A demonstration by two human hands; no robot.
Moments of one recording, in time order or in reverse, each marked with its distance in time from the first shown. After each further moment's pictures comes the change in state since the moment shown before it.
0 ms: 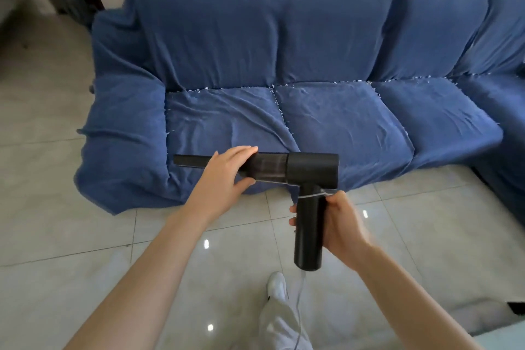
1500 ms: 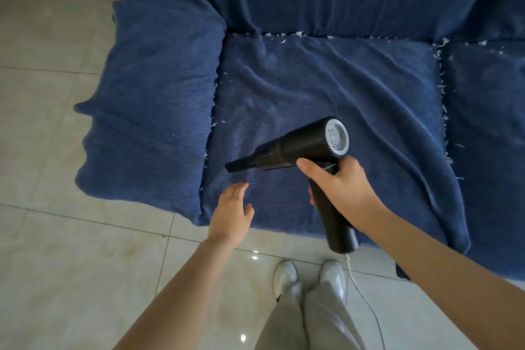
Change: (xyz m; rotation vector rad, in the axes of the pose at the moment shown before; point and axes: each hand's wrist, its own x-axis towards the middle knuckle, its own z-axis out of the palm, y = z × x) left_hand 0.219 -0.493 0.185 0.092 -0.055 -0.972; right_hand 0.631 -0.034 0.162 -0.682 -0.171 -0.005
